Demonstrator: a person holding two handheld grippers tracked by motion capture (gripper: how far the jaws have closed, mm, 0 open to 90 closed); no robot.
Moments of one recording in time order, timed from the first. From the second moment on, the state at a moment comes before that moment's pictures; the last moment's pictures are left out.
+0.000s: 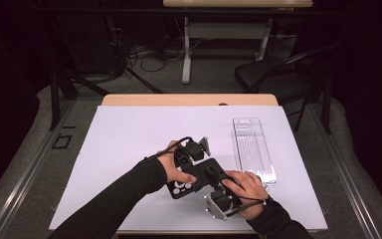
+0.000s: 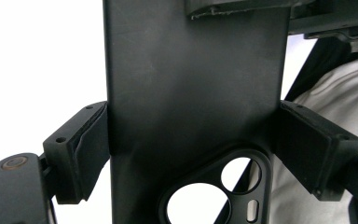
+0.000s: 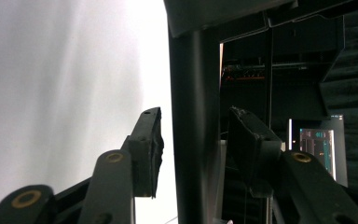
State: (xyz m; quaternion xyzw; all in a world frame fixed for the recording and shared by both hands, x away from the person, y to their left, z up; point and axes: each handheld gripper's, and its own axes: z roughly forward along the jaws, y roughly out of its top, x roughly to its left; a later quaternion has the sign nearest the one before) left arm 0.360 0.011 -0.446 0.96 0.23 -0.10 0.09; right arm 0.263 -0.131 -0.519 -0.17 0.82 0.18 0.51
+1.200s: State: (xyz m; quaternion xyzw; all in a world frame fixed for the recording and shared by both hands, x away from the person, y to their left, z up) left arm 0.358 0.007 -0.449 0.96 0.23 -0.13 0.10; right arm 0.265 -0.135 -0.525 -0.19 0.81 0.16 0.54
